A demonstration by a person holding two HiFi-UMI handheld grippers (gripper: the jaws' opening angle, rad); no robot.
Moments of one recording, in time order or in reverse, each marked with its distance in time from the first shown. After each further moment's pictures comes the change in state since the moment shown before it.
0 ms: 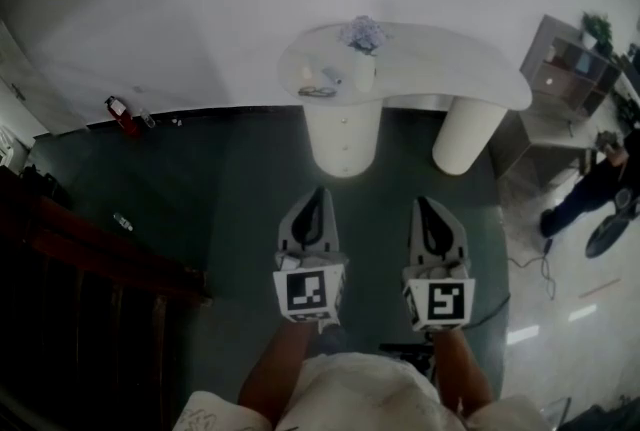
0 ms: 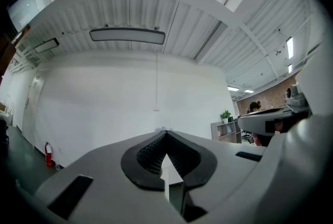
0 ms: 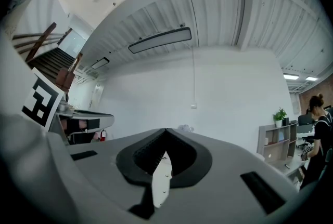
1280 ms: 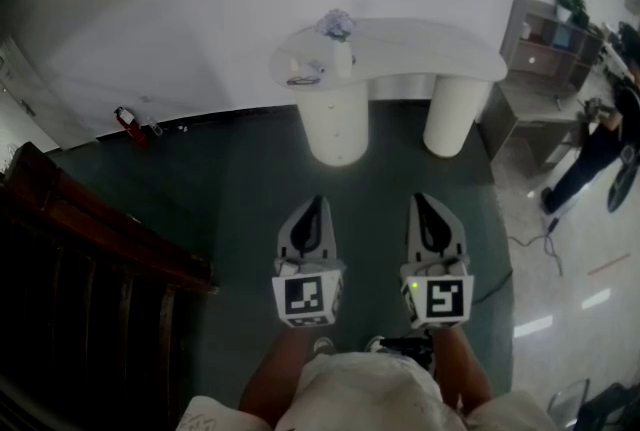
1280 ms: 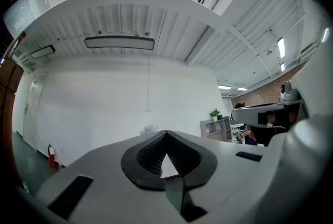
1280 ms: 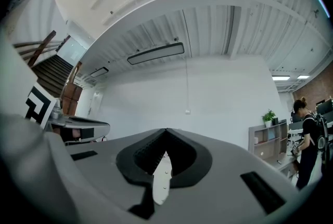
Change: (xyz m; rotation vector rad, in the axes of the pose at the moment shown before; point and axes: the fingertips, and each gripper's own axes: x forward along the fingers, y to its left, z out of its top) left arm -0.140 -0.098 0.020 0.039 0.016 -0.037; right arm -0.167 -0.010 0.025 0.033 -0.066 -0.030
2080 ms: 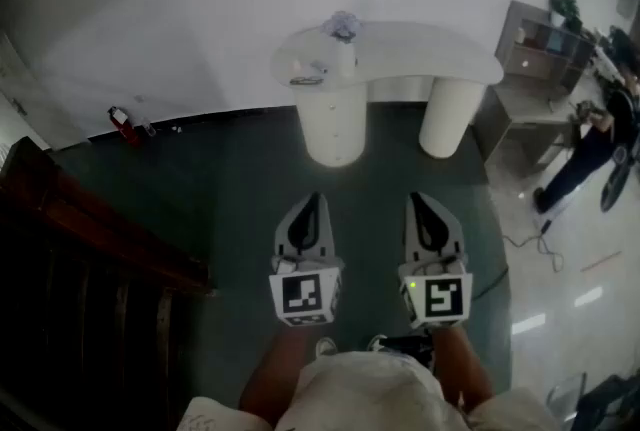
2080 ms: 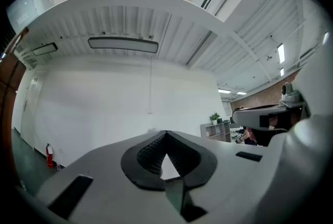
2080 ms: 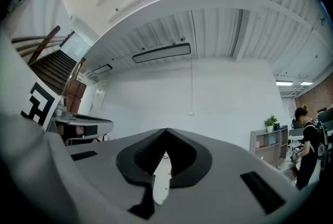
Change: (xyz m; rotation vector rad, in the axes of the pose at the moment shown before) left arm -0.020 0.044 0.011 -0.028 -0.020 -0.011; right arm 0.005 0.052 0.016 -0.043 0.012 0.010
